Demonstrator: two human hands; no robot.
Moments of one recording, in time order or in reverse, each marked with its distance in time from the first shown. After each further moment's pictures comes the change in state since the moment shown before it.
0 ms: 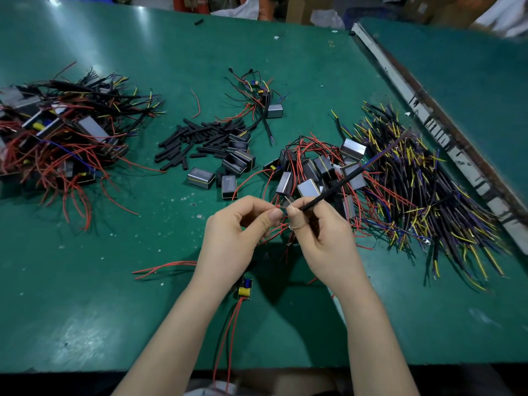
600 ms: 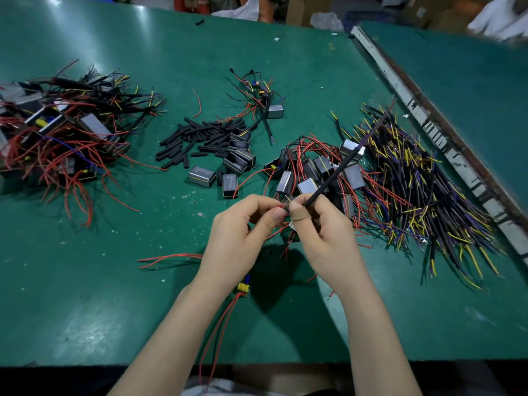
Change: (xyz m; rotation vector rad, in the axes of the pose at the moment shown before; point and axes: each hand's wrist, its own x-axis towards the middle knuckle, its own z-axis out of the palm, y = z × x) left_hand -0.005 0.006 0.000 0.116 -0.022 0.155; right_hand 0.000 -0.015 -0.004 0.097 -0.047 0.116
